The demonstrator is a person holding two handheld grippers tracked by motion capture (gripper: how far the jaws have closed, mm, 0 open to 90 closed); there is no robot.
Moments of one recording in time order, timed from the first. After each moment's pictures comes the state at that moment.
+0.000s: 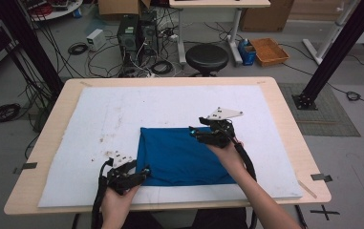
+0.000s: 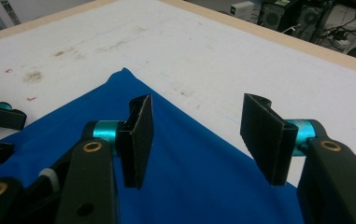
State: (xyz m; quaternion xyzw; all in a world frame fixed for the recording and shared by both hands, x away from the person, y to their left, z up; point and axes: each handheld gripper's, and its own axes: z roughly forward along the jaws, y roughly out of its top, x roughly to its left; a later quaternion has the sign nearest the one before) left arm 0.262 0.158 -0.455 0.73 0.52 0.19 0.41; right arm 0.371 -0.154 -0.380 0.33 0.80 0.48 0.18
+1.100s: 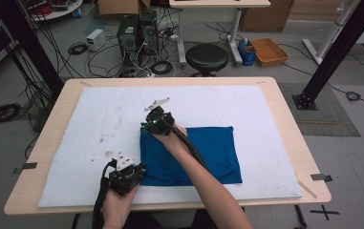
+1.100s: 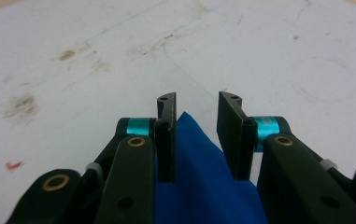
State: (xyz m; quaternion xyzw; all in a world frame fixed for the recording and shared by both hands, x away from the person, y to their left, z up) left arm 0.259 0.153 -0.454 0.74 0.50 0.19 0.41; right arm 0.441 0.020 -0.418 0.30 0.86 0.40 0.11
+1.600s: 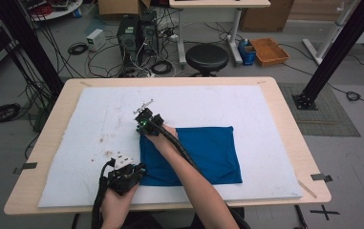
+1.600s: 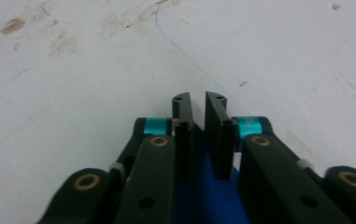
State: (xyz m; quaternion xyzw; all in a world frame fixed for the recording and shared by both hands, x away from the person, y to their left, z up) left arm 0.261 0.157 -0.454 0.74 0.50 0.17 0.41; right arm 0.455 0.053 -0.440 0.30 0.88 0.34 0.12
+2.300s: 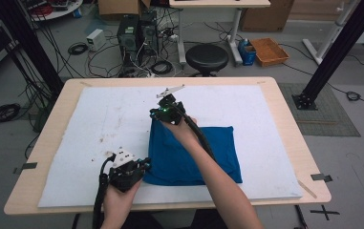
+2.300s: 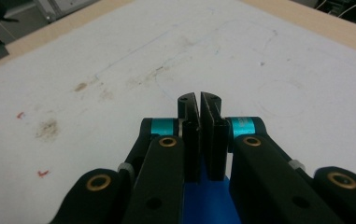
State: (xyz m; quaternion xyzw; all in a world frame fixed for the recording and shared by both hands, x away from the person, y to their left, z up) left arm 0.257 0.142 -0.422 0.74 0.45 0.18 0.46; right arm 0.451 -0.026 -0.374 0.31 0.83 0.45 0.08
